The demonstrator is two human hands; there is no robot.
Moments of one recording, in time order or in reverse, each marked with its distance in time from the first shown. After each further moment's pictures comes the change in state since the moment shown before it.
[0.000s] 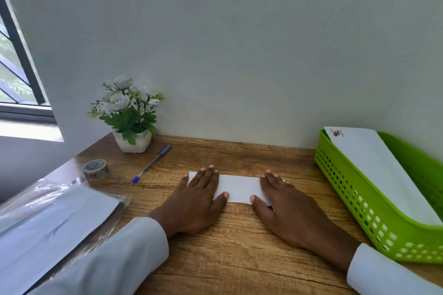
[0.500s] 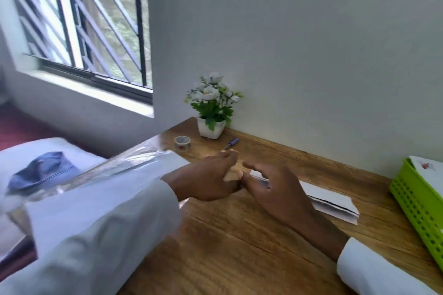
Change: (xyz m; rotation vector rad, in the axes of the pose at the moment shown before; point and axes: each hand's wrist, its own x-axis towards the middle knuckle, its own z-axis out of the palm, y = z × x) left_hand -0.102 -0.039 -0.050 -0.201 0.195 -0.151; right_hand 0.015 -0.131 -0.013 0.460 0.176 -0.372
